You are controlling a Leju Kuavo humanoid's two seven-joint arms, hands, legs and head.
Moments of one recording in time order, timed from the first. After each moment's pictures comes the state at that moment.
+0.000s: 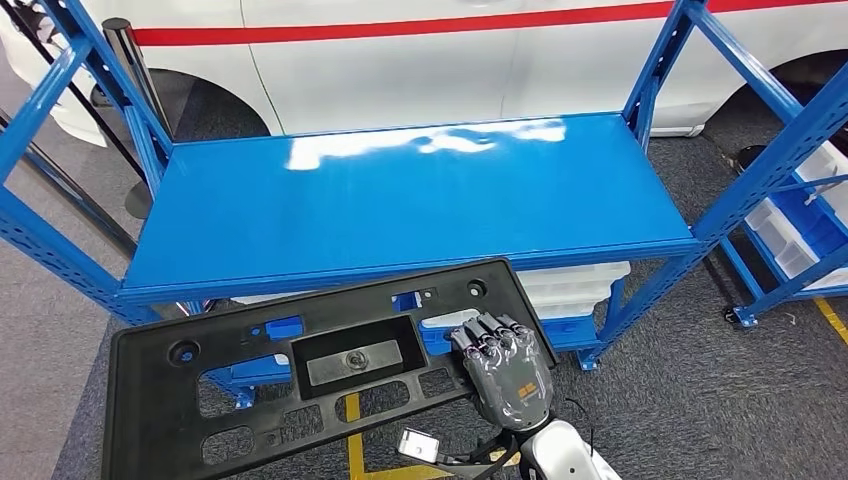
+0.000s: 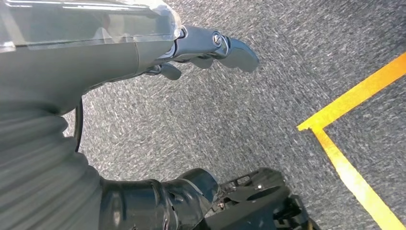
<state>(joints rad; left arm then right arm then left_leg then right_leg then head) -0.14 -0.09 -1.52 -0.14 1.17 0.51 -0.24 -0.12 -0.13 0.63 -1.65 1.32 -0.58 0.01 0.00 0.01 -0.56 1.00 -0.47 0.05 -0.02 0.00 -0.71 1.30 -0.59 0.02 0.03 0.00</state>
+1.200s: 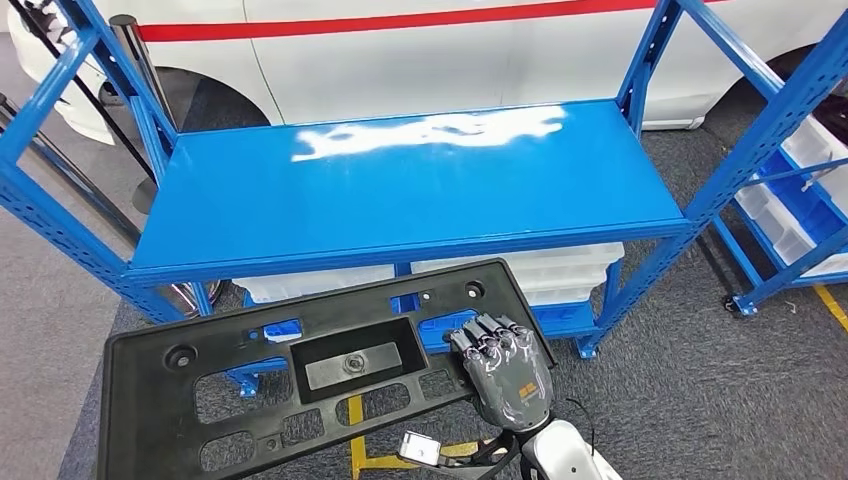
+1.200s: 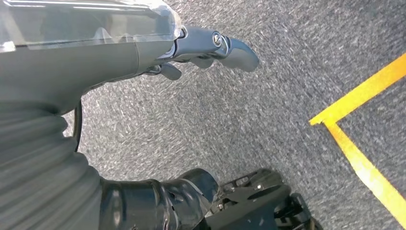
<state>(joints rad) -0.14 -0.09 -1.54 -0.14 1.18 0.52 -0.24 -0.12 -0.14 0.63 -1.65 1.29 -0.58 -0.01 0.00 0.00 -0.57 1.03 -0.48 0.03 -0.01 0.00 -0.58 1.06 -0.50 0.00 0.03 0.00</state>
